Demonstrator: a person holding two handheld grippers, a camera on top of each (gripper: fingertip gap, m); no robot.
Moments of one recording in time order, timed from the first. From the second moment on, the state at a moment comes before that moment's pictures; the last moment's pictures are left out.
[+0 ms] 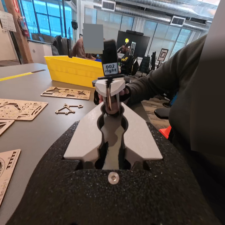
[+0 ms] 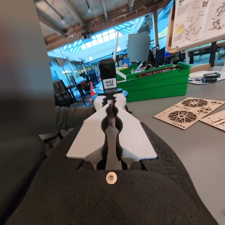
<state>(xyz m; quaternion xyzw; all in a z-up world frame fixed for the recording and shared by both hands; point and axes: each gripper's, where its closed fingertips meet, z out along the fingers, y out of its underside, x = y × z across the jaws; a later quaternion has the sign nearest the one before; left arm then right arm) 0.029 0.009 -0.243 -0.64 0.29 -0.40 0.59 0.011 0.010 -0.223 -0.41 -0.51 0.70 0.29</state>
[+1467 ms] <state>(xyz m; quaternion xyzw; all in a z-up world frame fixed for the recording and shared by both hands) 0.008 0.046 -0.286 -0.77 0.09 -0.43 0.47 0.001 0.041 -0.297 -0.19 -0.78 0.03 0.59</state>
